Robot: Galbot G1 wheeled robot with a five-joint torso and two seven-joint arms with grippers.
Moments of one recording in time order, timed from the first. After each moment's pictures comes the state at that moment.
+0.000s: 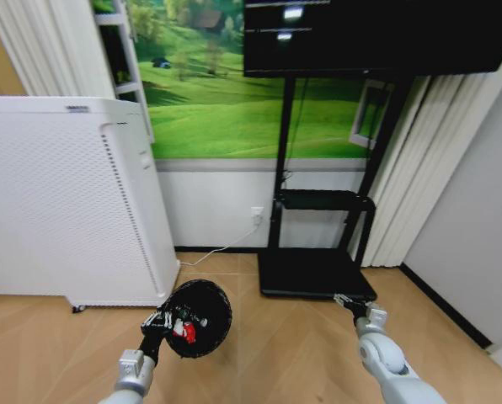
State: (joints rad) left arm 1.63 -1.25 -0.53 -2.13 -0.19 0.10 -0.13; right arm -1.23 1.04 0.53 1.63 0.61 -0.16 0.36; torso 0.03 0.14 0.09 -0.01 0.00
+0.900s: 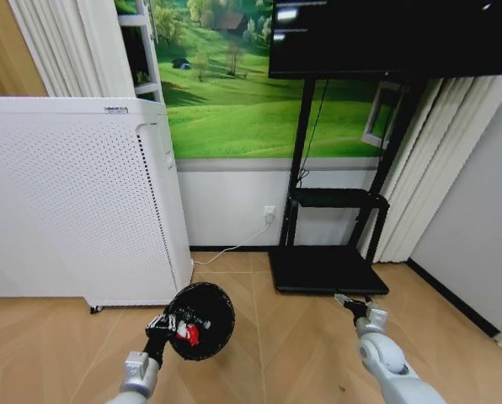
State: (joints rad) left arm 1.62 -1.26 -0.50 -2.10 -0.18 0.09 -0.12; right arm -1.23 1.04 0.53 1.63 0.61 -0.16 0.37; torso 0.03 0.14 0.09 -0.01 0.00
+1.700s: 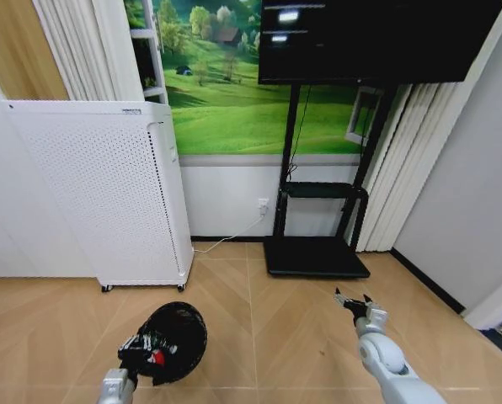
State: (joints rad) left arm 1.75 -1.21 -0.60 -2.07 -0.18 0.13 -0.21; right arm -1.23 1.04 0.53 1.63 0.61 -0.16 0.37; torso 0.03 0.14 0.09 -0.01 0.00
